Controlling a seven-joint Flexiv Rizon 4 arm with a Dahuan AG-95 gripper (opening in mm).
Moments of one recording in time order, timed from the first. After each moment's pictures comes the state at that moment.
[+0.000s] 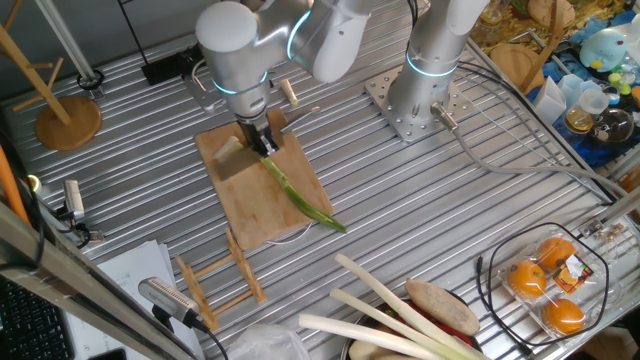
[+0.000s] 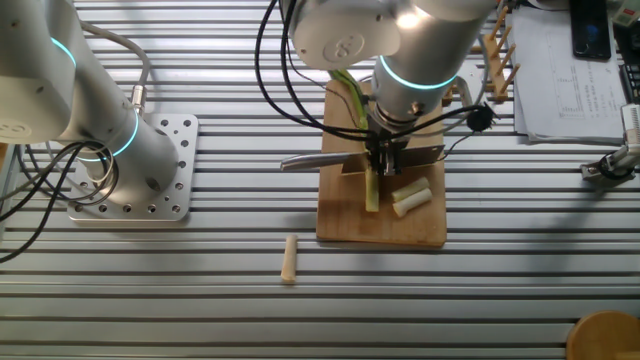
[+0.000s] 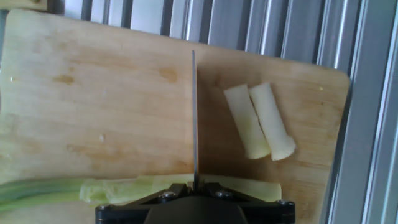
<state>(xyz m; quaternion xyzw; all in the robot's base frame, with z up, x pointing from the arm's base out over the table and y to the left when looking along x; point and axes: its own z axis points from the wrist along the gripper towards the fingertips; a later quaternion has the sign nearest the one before) 0.458 -0.014 0.039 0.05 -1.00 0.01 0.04</state>
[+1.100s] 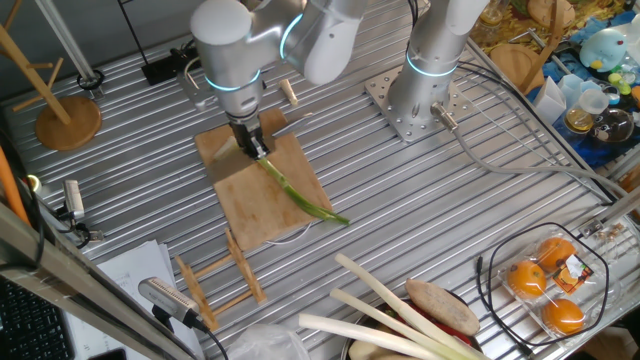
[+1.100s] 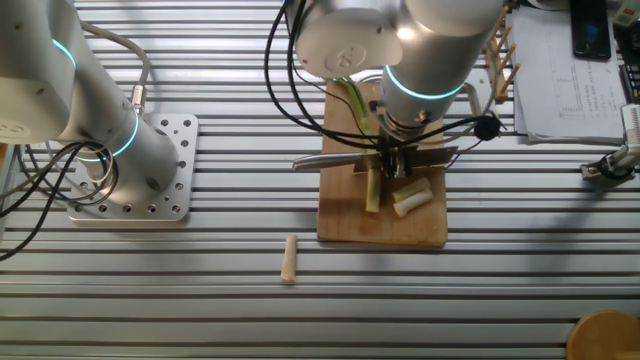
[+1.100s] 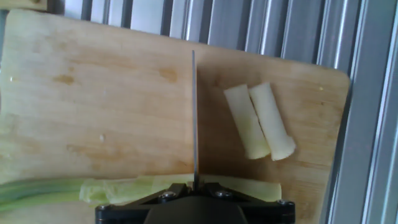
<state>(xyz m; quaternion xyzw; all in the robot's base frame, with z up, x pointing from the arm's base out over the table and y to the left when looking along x) 0.490 -0.013 0.042 0.04 -1.00 0.00 0.01</state>
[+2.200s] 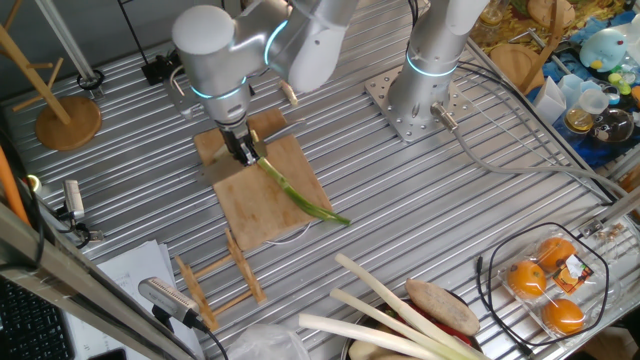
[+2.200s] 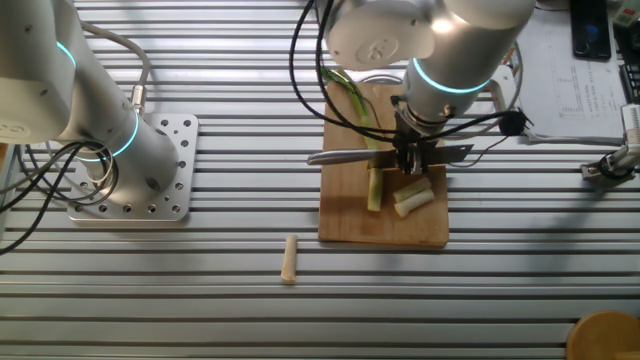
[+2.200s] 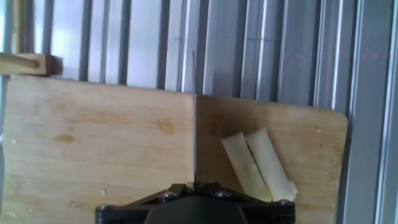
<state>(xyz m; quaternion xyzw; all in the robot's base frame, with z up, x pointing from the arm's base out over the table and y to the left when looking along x) 0.505 -0.008 0.042 0.04 -1.00 0.00 0.03</state>
